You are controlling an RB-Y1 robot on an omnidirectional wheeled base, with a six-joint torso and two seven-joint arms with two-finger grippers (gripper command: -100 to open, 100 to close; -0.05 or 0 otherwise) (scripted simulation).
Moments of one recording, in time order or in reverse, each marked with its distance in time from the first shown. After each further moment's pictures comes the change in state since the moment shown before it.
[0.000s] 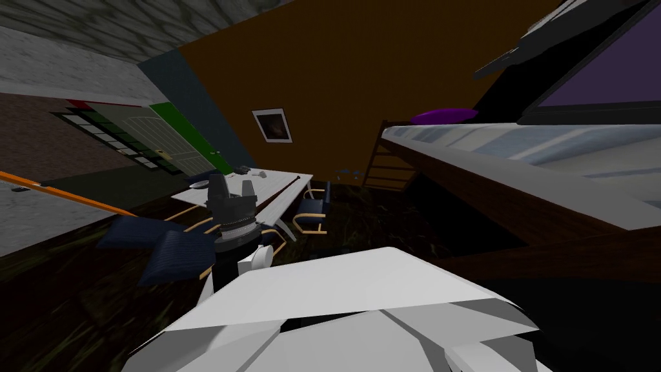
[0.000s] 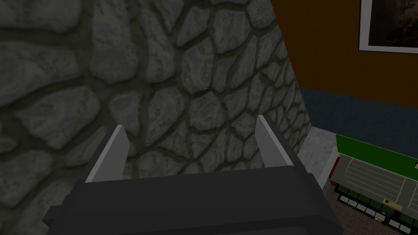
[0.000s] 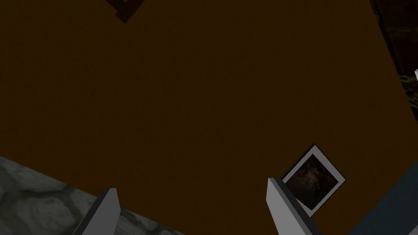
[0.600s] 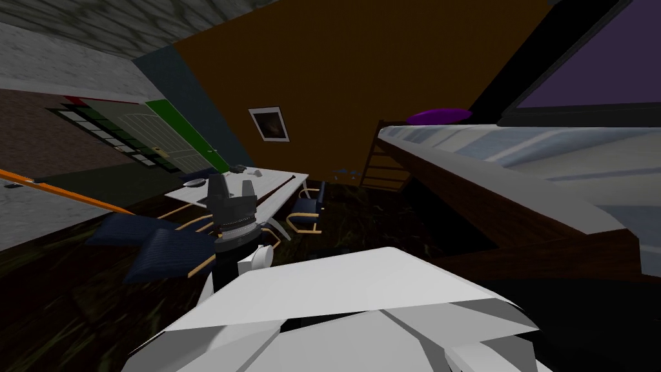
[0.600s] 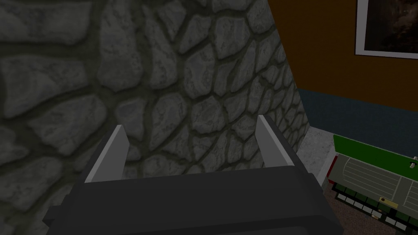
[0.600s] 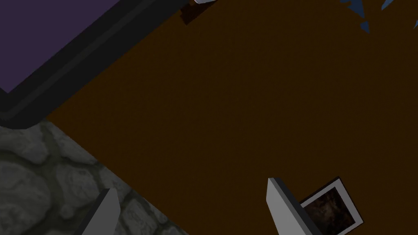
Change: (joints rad) left arm 0.000 0.000 0.000 0.000 0.000 0.000 0.000; right arm 0.000 -0.146 0.061 0.143 -0.003 -0.044 0.007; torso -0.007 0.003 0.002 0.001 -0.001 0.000
